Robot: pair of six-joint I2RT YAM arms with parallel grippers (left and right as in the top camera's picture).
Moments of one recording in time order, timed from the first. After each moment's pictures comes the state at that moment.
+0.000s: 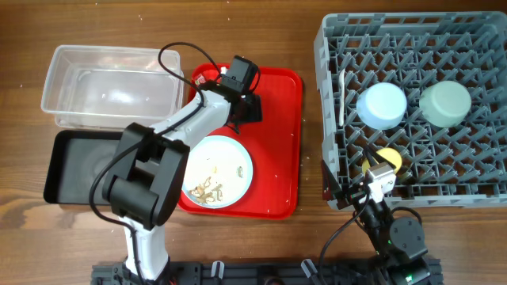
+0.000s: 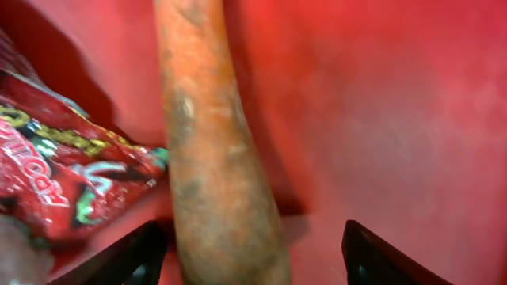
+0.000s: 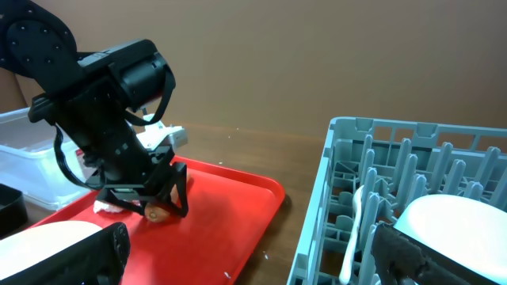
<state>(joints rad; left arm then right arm) -0.47 2.03 1.35 -0.53 -0.02 -0.55 0.42 0.01 0.01 0.01 0.06 0.04</state>
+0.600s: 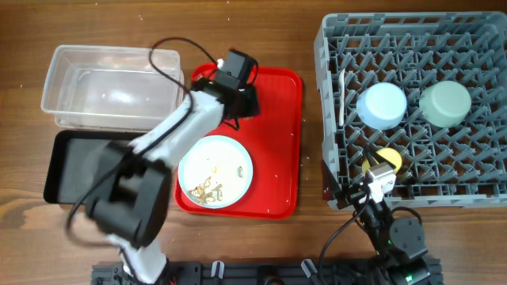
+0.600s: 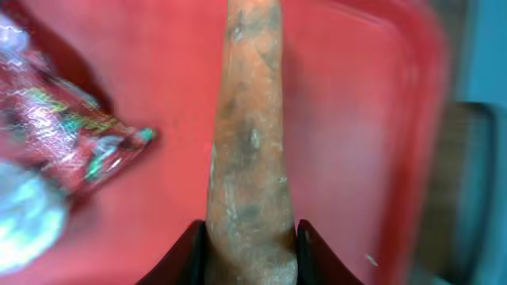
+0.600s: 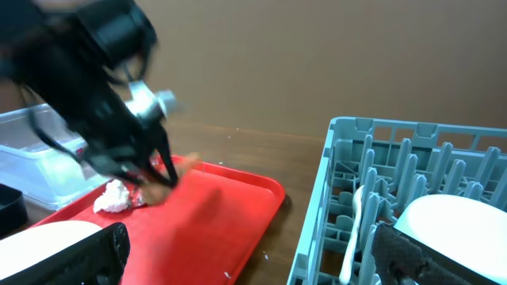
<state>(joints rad) -0.47 1.90 1.35 -0.56 0.05 -0.59 0.42 0.01 0.01 0.01 0.06 0.04</state>
